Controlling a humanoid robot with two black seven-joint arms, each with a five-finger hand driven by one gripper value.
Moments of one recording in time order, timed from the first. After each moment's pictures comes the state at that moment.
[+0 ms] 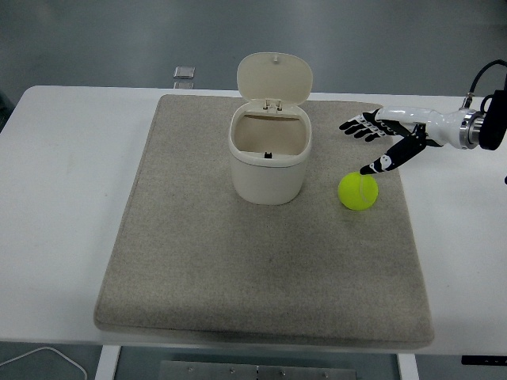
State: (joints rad) left arm 0.03 0.00 -0.04 -0.14 0.00 -0.13 -0.07; right arm 1.19 -0.60 0.11 1.03 -0.92 0.37 0.16
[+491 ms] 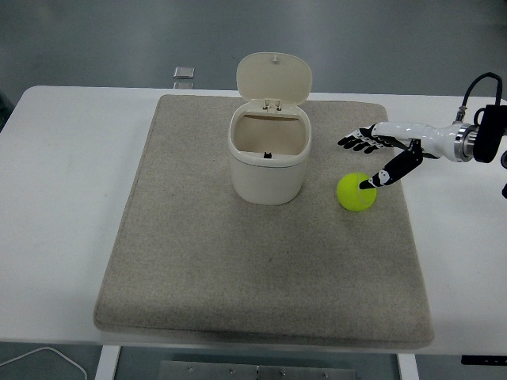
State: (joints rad) left arm 0.03 0.00 -0.04 -0.14 0.00 -0.13 -0.07; right arm 1.16 -0.60 0.09 1.05 -0.99 0.34 0.19
